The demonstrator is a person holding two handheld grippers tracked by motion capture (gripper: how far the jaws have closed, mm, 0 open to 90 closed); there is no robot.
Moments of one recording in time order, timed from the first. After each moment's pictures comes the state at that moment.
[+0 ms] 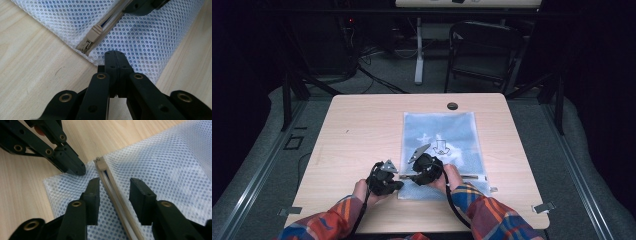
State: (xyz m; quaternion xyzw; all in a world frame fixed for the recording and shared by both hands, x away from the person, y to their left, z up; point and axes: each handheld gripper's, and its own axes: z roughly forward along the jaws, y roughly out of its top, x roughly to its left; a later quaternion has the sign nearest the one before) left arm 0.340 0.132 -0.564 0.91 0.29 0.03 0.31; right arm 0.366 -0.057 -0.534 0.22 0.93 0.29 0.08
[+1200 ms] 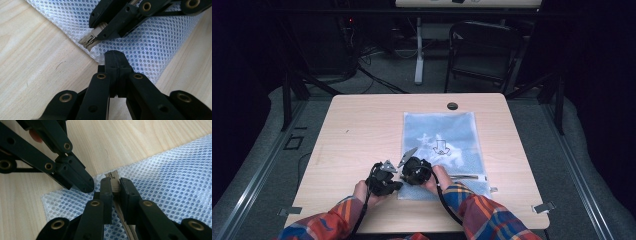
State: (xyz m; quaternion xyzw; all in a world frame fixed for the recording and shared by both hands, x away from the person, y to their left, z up) left arm 0.338 0.134 -0.565 0.90 0.31 0.03 0.30; right arm 0.369 -0.026 -0.556 0.19 0.93 0.29 0.08
